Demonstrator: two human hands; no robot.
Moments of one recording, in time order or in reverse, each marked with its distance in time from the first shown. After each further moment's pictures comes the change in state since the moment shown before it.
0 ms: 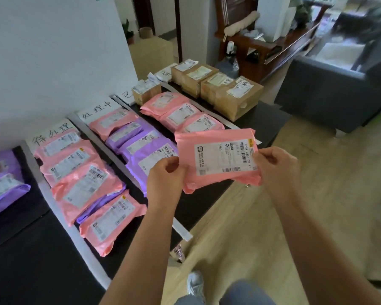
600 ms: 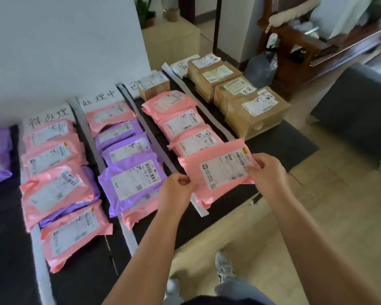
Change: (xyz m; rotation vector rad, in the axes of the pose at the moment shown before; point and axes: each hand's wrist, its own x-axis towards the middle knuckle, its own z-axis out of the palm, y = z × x) left_hand 0.105 -0.001 0.139 0.097 0.020 -0.277; right_hand 0.214 0.054 0.044 -0.310 -0.422 0.100
